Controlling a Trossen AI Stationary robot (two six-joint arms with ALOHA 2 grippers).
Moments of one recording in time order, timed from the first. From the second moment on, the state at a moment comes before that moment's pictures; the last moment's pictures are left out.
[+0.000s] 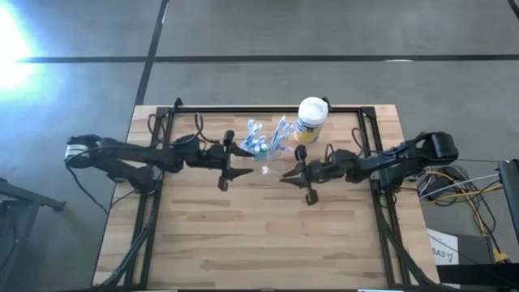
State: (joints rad) left arm 0.09 1.21 0.60 0.73 0.18 0.02; right arm 0.01 1.42 0.47 1.07 -0.18 -0.03
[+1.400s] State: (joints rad) left arm 0.02 1.44 0.86 0.71 0.20 0.06; right arm 0.01 1.48 0.50 1.09 -0.12 -0.03
